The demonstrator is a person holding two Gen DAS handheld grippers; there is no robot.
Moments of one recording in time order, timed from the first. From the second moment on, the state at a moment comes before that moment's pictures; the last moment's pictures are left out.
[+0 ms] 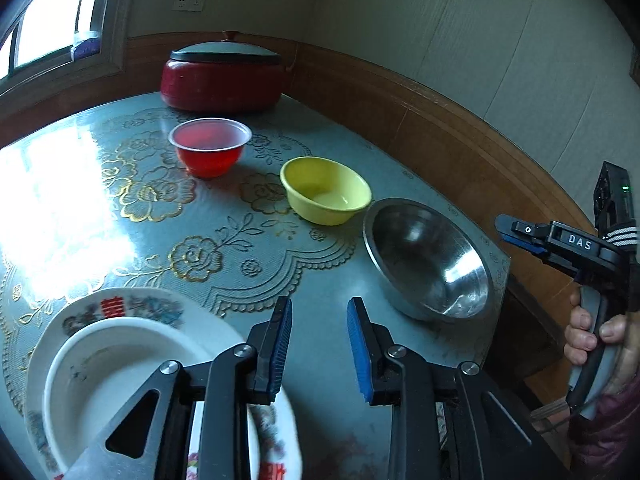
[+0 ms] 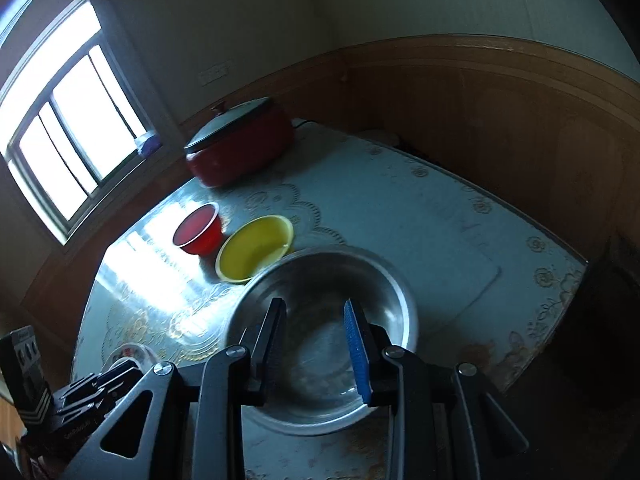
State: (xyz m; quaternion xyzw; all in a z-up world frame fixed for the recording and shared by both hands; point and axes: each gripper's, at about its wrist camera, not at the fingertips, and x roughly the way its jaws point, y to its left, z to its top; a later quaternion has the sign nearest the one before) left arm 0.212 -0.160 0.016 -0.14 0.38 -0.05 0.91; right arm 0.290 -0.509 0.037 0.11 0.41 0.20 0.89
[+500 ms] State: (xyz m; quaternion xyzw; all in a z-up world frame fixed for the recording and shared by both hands) left arm 0.280 -0.217 -0.010 -0.16 0.42 -0.05 0.89; right arm 0.360 -0.535 -0.021 0.13 0.48 0.25 0.83
